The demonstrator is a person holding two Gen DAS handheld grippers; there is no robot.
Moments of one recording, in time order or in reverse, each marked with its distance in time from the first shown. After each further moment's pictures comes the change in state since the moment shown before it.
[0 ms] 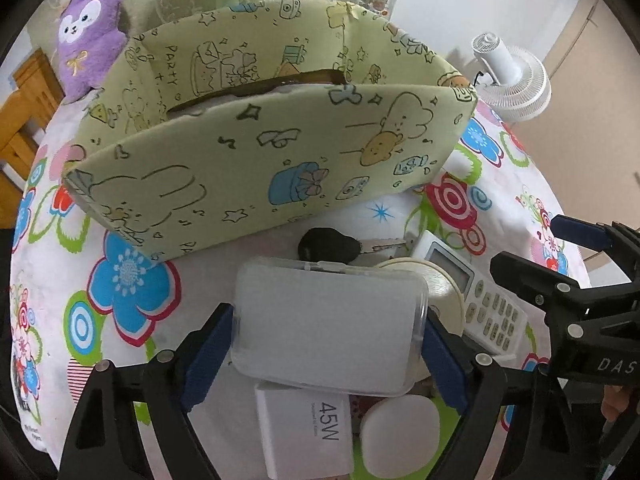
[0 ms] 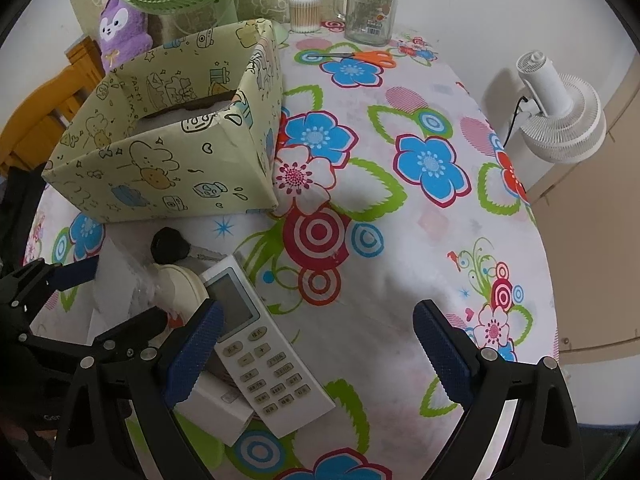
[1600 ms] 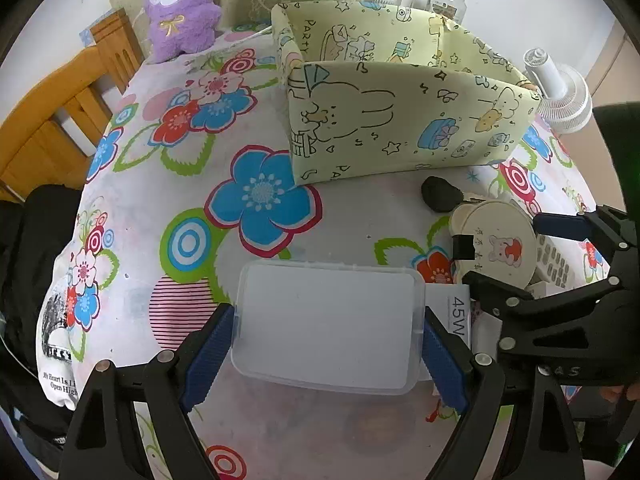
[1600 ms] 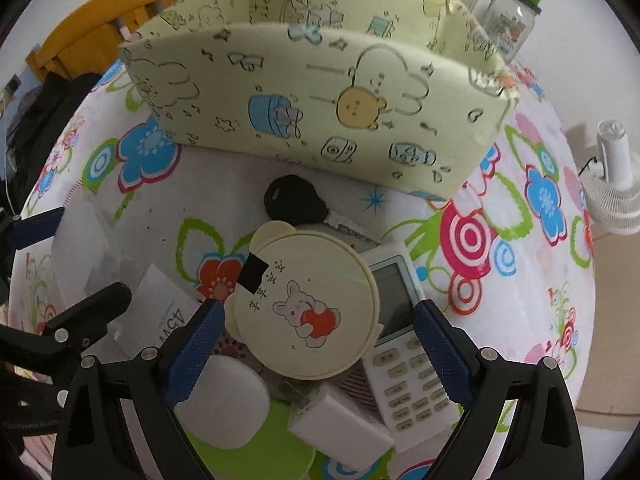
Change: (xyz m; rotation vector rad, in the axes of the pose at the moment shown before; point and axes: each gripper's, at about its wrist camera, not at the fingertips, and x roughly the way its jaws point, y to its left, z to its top) left arm -0.034 0.060 -0.052 -0.101 0.005 0.146; right arm 0.031 0.100 -0.012 -0.271 0.099 0.043
